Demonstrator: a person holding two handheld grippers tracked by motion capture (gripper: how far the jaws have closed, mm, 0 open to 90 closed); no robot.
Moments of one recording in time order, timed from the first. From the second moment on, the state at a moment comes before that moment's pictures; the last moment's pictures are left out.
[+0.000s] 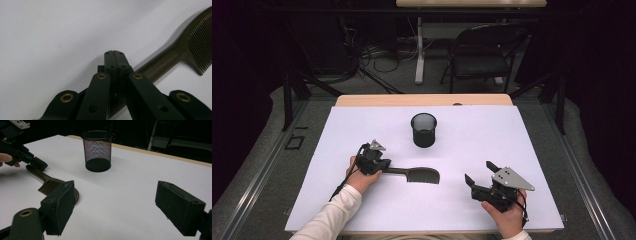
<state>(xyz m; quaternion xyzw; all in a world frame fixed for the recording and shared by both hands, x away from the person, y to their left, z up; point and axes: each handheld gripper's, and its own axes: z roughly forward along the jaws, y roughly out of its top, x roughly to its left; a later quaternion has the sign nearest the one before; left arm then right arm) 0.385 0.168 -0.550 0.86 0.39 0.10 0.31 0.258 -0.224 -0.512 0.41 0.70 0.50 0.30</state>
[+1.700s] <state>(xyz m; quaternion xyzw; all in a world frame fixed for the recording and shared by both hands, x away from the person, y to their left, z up) 0.333 0.177 -0.548 0.88 0.35 0.07 0.32 0.258 -0.223 -0.512 0.41 0.70 0.50 0.30</state>
